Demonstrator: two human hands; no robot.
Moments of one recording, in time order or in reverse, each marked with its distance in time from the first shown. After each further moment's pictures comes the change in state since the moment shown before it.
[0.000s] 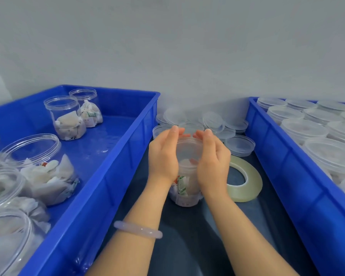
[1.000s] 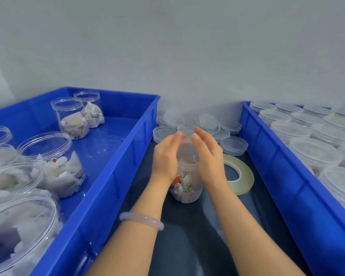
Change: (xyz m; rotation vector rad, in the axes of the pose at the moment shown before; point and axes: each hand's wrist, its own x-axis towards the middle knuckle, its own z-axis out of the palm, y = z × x) left_hand -0.009 0.000 -0.009 -0.050 -0.113 -0.116; right_hand -0.005 -0.007 -0.007 -0.010 -0.174 0.094
